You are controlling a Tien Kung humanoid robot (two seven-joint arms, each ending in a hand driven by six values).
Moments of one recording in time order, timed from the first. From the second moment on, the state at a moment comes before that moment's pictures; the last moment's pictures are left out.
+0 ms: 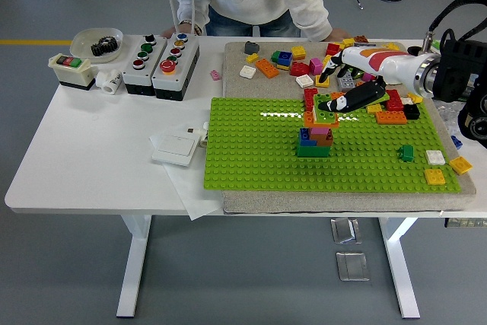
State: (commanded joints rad) left arm -0.04 0.05 -1.16 -0.18 1.06 0.07 0.30; right arm 0.96 -0.54 0.74 1.45 -1.55 0.39 -0.35
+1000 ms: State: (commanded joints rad) left arm -0.04 0.05 -1.16 -0.18 1.06 0.07 0.30; right arm 0.96 -0.53 0.68 1.44 -1.58 0.41 -0.31
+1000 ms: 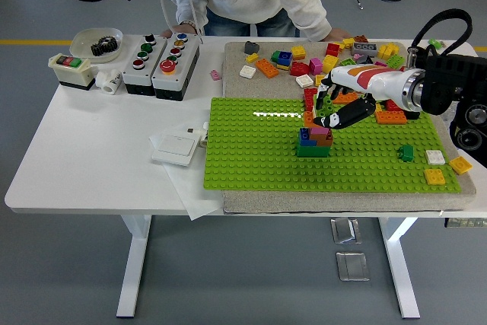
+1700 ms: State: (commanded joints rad) left arm -0.04 0.05 -1.15 -0.18 1.05 0.07 0.30; right arm 0.96 -0.52 0.67 1.44 -1.58 0.41 -0.31
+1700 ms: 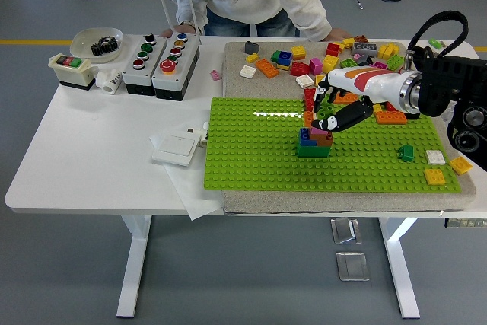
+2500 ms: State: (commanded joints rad) left arm -0.05 0.05 -1.14 -0.18 1.04 0.07 0.29; right arm 0.95 -0.52 0.66 1.42 -1.57 0.41 -0.31
